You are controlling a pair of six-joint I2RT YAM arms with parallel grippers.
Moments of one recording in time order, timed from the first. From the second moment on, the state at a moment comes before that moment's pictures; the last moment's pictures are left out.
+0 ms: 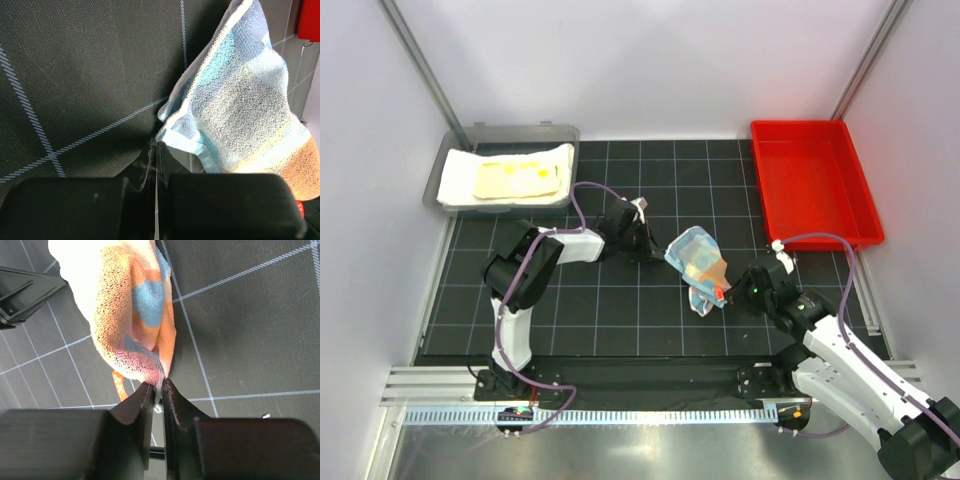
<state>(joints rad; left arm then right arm) -0.62 1.99 1.10 0.13 0.36 -0.77 0.49 0.72 0.47 -0.60 0.10 1.00</state>
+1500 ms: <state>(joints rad) -0.62 2.02 1.16 0.12 0.42 -0.61 0.46 0.72 0.49 -0.65 0.17 1.02</state>
